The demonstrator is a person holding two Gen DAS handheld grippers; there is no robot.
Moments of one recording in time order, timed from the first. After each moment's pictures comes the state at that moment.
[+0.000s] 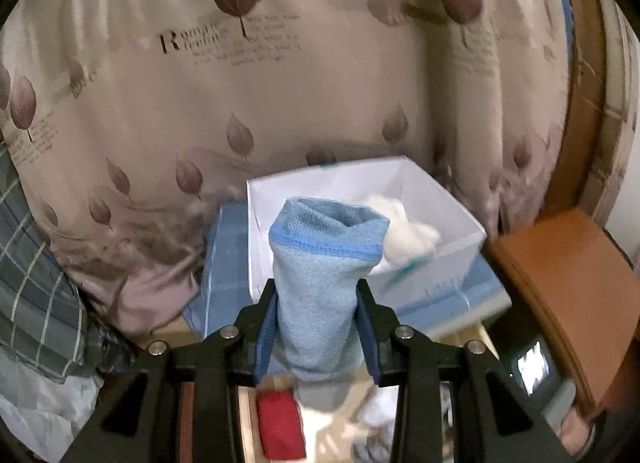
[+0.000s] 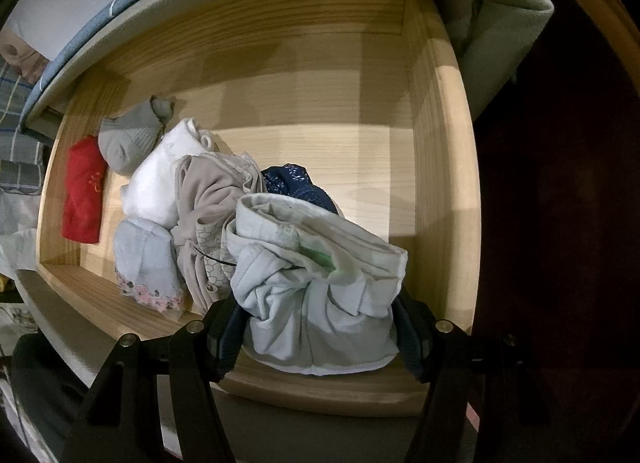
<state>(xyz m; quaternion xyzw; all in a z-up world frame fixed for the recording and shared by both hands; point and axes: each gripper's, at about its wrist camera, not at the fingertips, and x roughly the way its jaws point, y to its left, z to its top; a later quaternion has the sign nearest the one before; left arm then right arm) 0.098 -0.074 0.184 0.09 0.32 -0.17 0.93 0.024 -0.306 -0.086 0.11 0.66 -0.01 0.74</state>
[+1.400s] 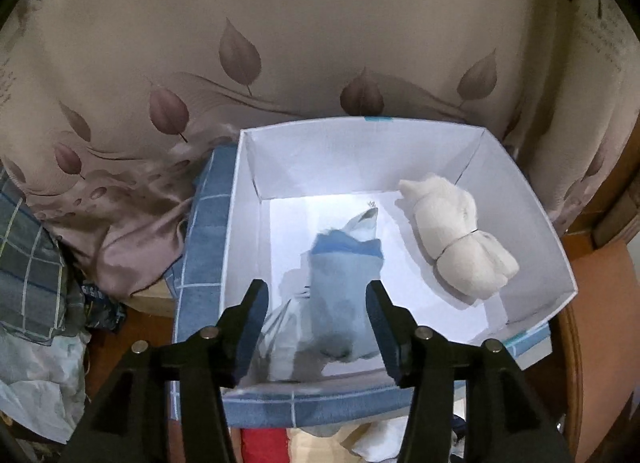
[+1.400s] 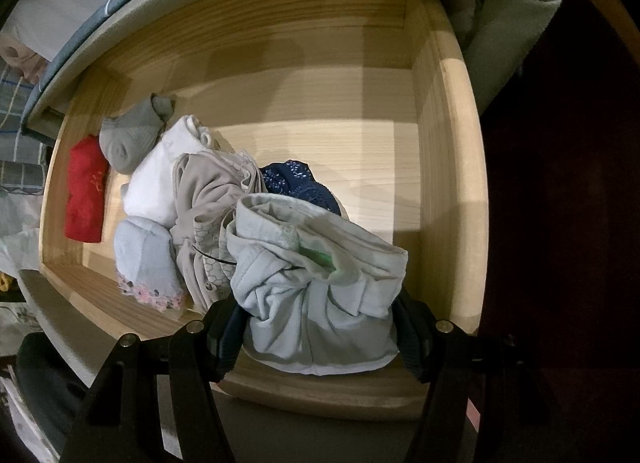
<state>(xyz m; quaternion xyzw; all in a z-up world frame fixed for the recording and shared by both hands) 0.235 -0.102 0.123 0.06 0.46 -0.11 0.88 0.027 -0.311 -0.087 0.11 0.66 -0.01 0.74</state>
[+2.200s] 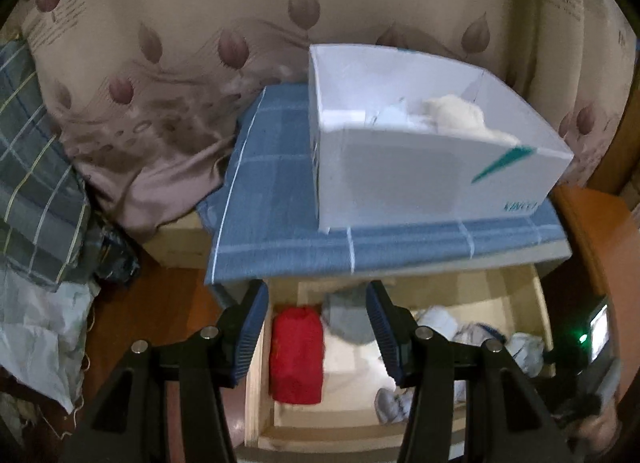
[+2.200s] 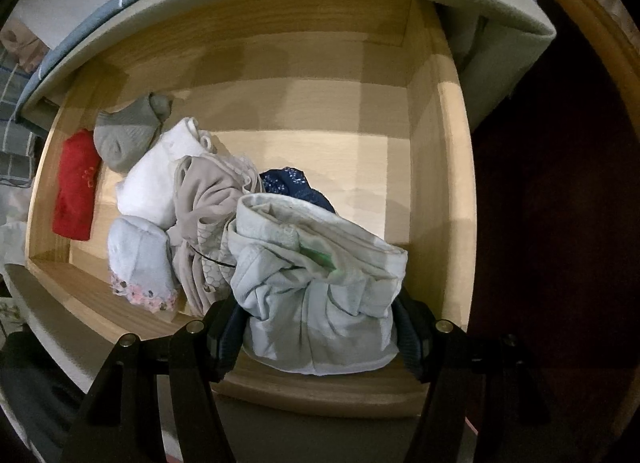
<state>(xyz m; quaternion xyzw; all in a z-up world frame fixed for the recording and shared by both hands) 0.101 -0.021 0.064 0.05 0.46 -0.09 0.88 0.024 -0.289 -0.079 0.07 0.65 -0.03 0.75</state>
